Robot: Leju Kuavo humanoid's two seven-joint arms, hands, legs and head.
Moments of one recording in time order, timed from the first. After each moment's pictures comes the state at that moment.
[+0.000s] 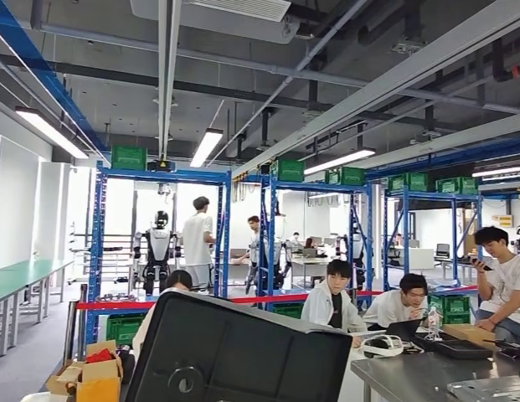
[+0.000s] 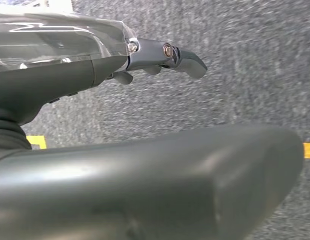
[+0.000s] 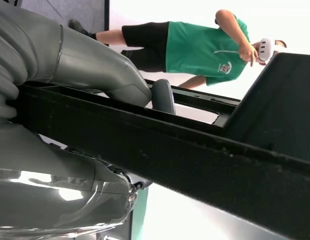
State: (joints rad) left arm -0.05 0.06 1.40 -0.25 -1.10 -0.08 -0.37; right arm -0.53 0.11 0.77 -1.44 -0.24 0.52 -0.45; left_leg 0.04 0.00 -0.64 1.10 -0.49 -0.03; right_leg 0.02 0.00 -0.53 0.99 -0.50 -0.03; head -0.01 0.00
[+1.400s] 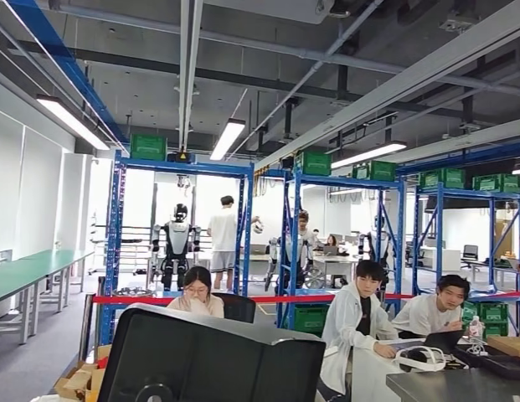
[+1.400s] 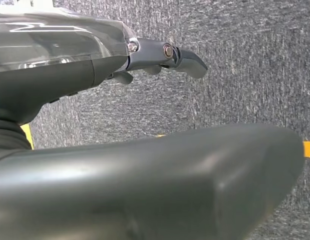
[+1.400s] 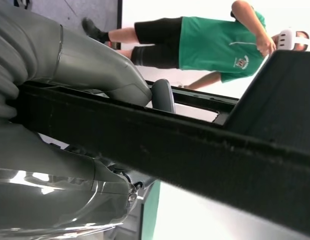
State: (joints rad) left arm -0.05 0.06 1.40 -0.25 -1.12 -0.08 -0.37; right arm -0.54 0.11 0.79 -1.42 -0.23 0.52 -0.43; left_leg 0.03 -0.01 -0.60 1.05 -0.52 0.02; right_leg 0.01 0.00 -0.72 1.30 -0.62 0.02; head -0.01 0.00
